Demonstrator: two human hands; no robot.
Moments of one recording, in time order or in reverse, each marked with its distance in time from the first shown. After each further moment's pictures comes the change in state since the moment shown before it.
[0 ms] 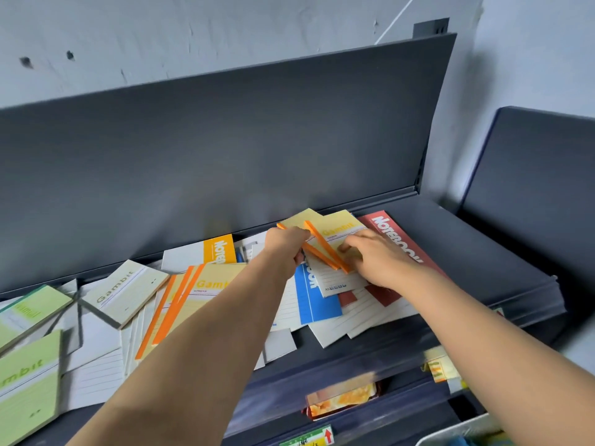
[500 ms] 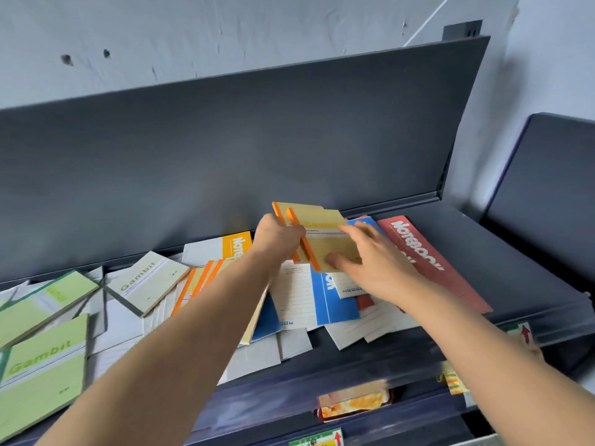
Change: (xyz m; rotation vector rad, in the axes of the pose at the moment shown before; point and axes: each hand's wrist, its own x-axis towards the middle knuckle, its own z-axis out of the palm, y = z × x) left_hand -0.018 0.011 -0.046 0.244 0.092 0.278; right_hand -0.019 -0.047 -0.008 0.214 0.113 -0.061
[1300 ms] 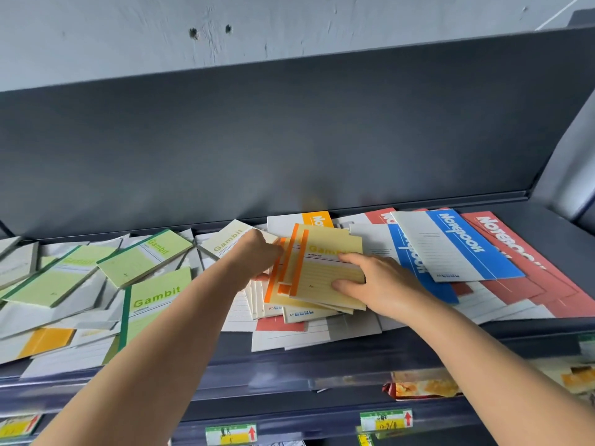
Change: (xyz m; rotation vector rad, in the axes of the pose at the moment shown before) left_hand -0.015 -0.088 -0.168 0.256 -0.013 -0.185; right_hand -0.027 -0.119 0.073 -0.091 -0.258 -0.005
